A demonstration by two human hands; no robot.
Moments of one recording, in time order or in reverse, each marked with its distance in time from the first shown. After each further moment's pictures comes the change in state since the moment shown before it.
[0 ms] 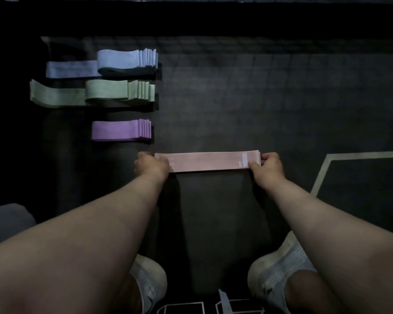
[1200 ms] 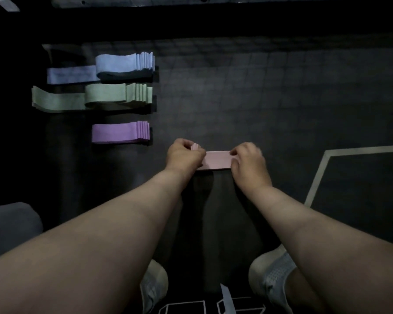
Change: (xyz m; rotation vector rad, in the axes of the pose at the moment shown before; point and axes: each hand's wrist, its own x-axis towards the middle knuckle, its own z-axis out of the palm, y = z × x) left_hand -0.064 0.039 0.026 -0.267 -0.279 0.251; right_hand -0.050 -0.027 0.012 -0.307 0.061 -0.638
